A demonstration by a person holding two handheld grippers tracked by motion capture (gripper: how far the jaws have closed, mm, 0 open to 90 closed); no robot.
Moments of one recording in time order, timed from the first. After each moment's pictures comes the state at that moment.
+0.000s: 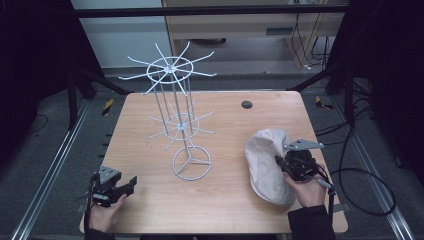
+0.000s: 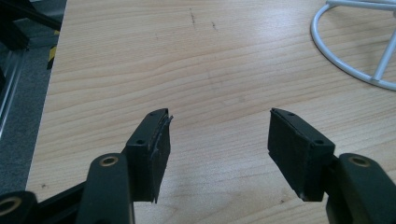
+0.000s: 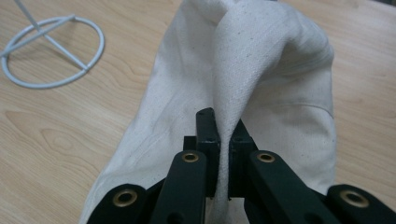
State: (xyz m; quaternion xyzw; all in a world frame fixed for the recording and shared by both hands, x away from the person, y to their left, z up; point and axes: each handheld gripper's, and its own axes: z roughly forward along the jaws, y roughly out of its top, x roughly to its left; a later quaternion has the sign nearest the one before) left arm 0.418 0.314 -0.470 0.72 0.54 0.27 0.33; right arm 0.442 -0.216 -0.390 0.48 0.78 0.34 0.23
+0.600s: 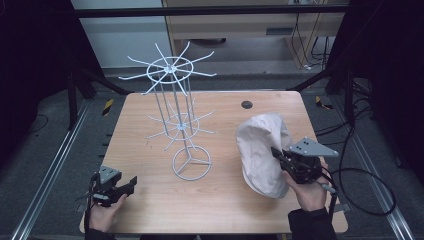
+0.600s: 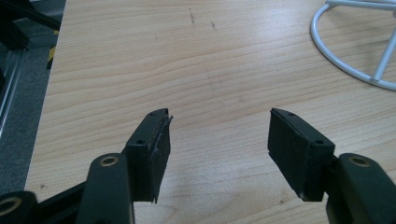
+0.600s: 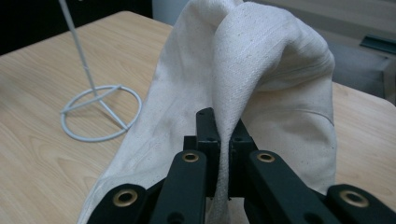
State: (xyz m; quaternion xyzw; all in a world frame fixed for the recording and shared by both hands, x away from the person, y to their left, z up) left arm 0.418 0.314 -0.470 0.72 0.54 0.27 0.33; right arm 0.416 -0.207 -0.353 0.41 0.75 0.44 0.28
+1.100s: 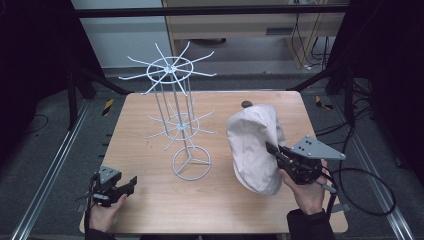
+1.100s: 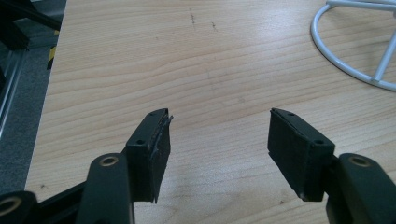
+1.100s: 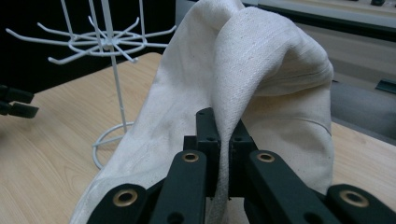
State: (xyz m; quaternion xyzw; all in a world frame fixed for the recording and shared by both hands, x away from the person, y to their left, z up) left arm 0.419 0.314 -0.470 0.72 0.54 0.27 0.33; right arm 0.404 -0.196 -0.329 0.35 0.73 0.51 0.29
